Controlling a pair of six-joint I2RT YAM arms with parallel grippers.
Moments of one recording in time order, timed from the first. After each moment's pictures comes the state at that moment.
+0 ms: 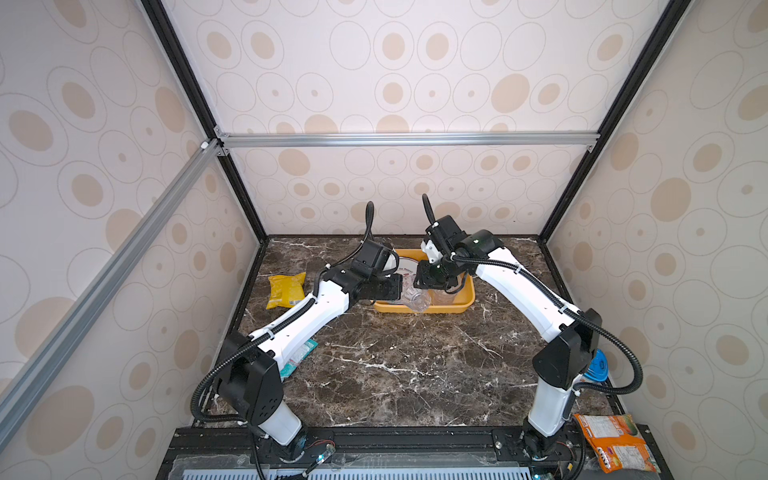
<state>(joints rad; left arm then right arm) -0.60 1.59 1.40 -0.63 0.16 -0.49 0.61 1.85 1.92 -1.16 -0.17 0.50</state>
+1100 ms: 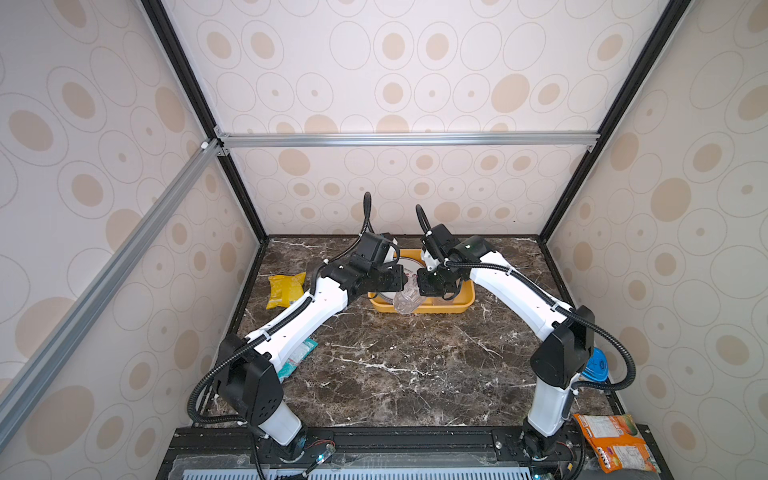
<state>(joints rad) -0.60 1.59 1.46 -0.61 0.19 -0.52 0.62 1.86 1.85 -1.15 -0.12 0.50</state>
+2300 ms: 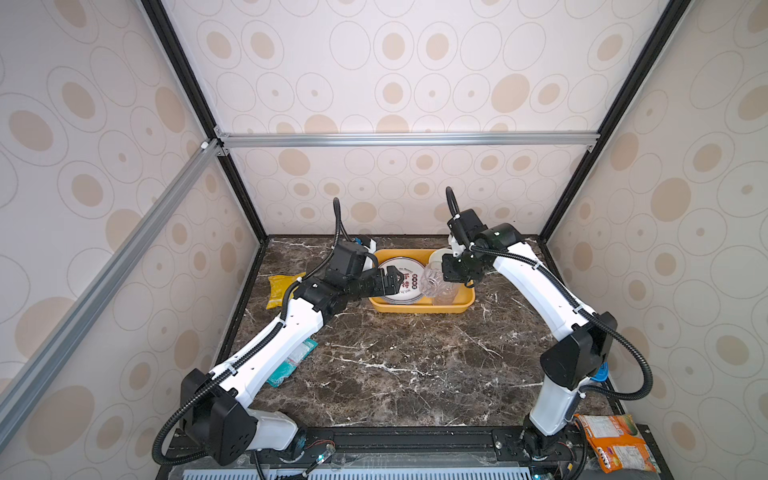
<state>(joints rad) -0.54 1.35 1.23 -0.50 0.15 -0.57 0.47 1.81 1.93 -1.25 -0.01 0.44</state>
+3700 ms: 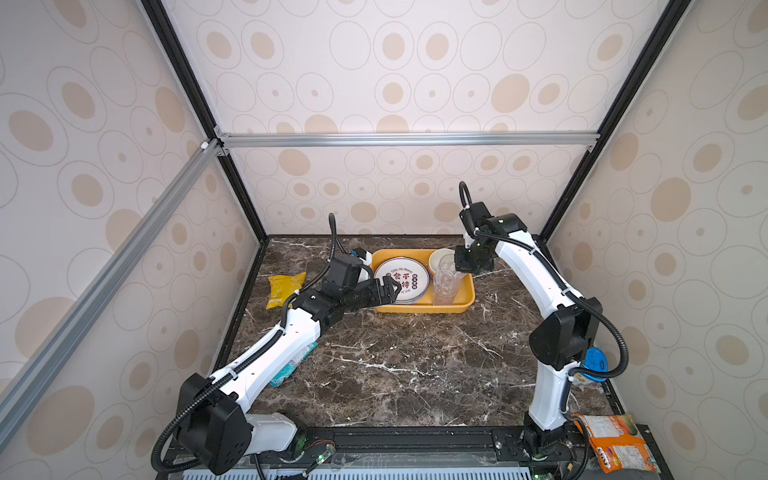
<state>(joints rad) -0.52 1.31 1.10 -0.41 0.21 -0.63 0.35 1.96 2.05 -1.30 0.04 0.41</state>
